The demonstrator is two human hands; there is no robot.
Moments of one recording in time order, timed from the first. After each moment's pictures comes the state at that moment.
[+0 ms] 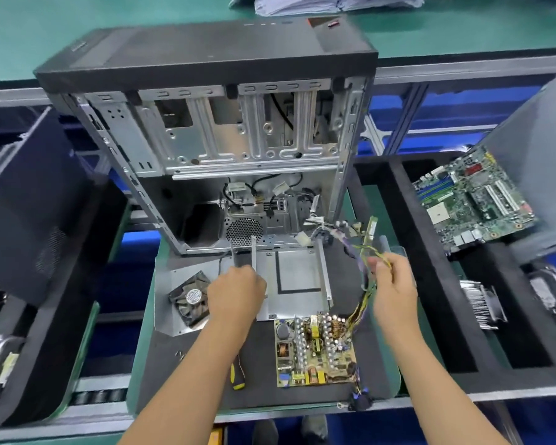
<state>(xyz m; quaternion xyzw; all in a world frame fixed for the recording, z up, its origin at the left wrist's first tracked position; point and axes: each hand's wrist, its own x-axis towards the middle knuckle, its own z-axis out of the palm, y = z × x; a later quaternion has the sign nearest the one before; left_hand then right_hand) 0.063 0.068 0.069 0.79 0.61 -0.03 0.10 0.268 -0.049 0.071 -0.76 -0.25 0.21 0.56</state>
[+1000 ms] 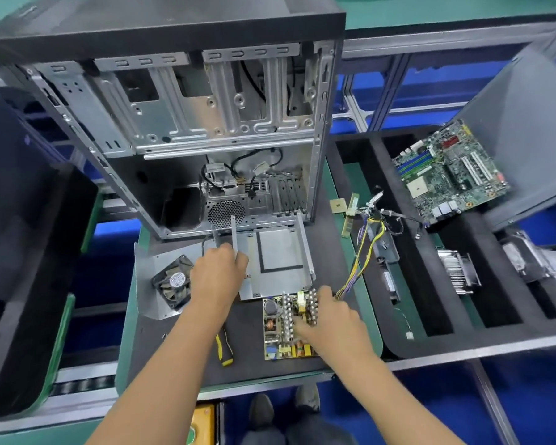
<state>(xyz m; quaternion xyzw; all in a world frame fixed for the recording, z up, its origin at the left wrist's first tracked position) 0.056 0.069 0.056 0.79 0.59 0.05 0.15 0.197 -0.098 0.049 -0.85 -0.47 0.24 0.05</state>
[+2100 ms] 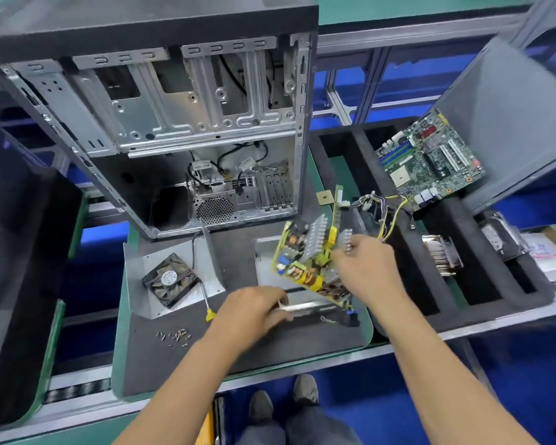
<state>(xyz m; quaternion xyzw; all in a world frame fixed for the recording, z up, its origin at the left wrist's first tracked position) 0.053 0.001 0.044 0.92 0.29 0.04 0.25 0.255 -0.080 0.124 -0.88 -0.33 0.23 0.25</state>
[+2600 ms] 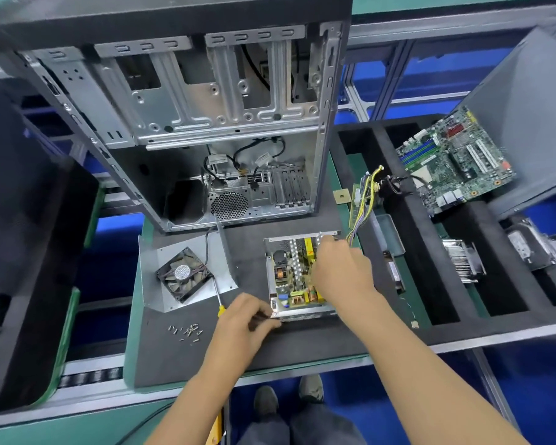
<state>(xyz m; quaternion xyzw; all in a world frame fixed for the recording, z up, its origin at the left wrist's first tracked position) 0.013 -0.026 0.019 0.80 0.41 0.23 0.37 0.215 -0.034 0.091 -0.87 -0.48 0.13 0.04</state>
